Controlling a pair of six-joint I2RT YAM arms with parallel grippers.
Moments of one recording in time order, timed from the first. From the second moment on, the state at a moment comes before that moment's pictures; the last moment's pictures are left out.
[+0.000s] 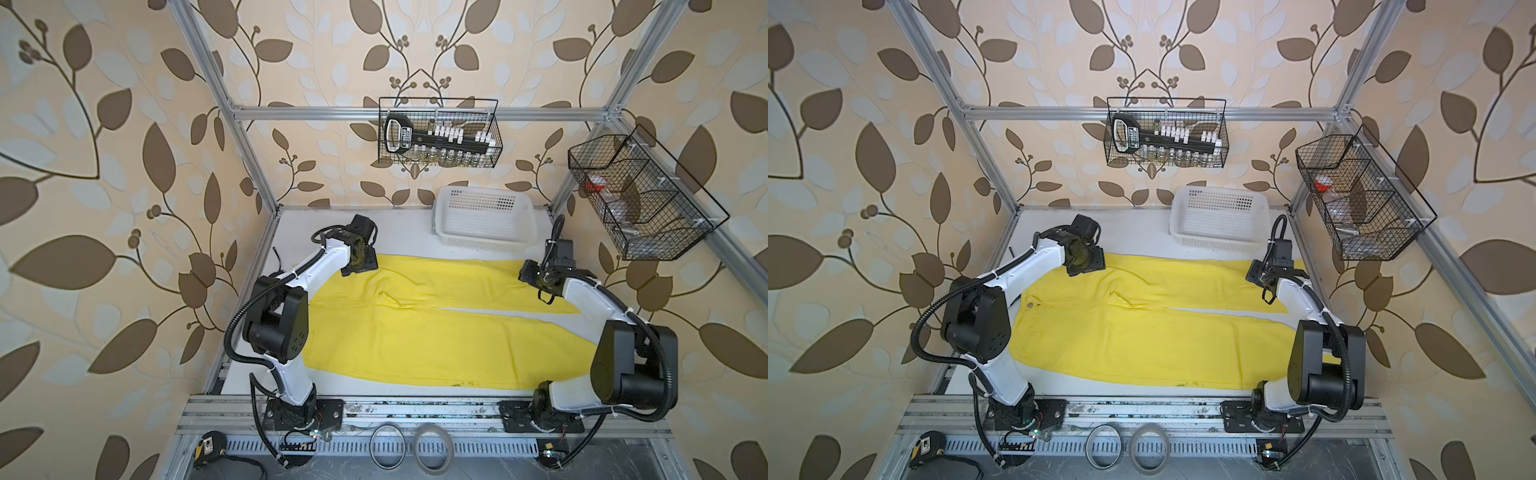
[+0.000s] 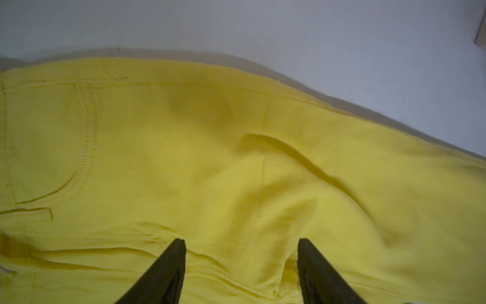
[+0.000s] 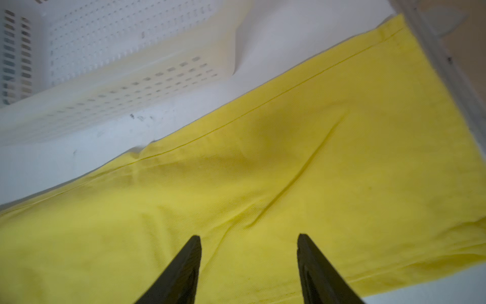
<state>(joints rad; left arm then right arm) -0.32 1.76 1.39 -0.80 -0.11 -0.58 -0.16 1.44 0.88 -0.38 0.01 0.35</state>
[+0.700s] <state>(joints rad) -0.21 1.92 1.28 -0.73 -0.11 -0.64 -0.12 1.61 0.81 -0.26 -0.05 0.42</state>
